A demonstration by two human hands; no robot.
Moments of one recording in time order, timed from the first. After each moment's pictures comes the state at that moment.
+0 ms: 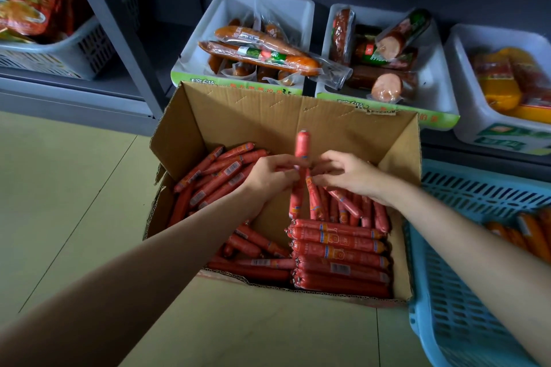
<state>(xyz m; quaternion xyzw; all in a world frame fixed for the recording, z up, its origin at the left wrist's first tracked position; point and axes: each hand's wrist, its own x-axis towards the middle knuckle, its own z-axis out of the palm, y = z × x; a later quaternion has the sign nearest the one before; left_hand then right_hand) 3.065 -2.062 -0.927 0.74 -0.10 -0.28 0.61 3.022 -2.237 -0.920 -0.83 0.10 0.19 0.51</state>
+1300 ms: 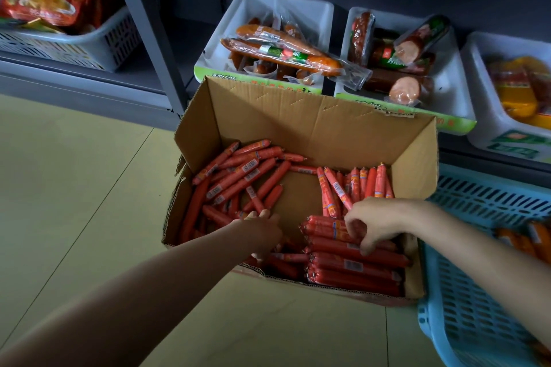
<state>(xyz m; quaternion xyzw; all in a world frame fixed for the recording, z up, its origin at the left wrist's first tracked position) 3.036 -2.015 -0.987 0.81 -0.42 -0.36 -0.20 2.990 -2.219 -0.912 -0.90 -0.06 0.44 0.03</state>
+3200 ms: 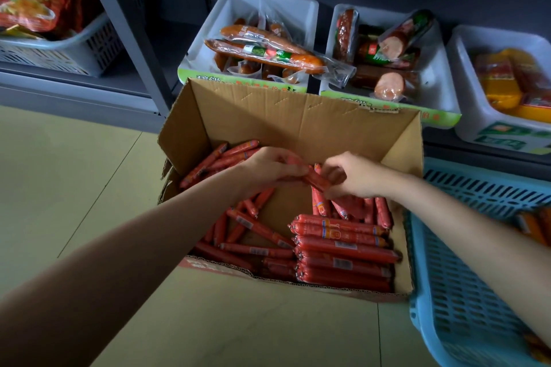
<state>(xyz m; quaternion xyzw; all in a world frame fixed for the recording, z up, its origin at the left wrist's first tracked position) 3.077 -2.053 -0.913 0.68 -0.10 -0.39 0.61 3.019 -2.227 -0.898 -0.93 0.03 0.23 0.29</state>
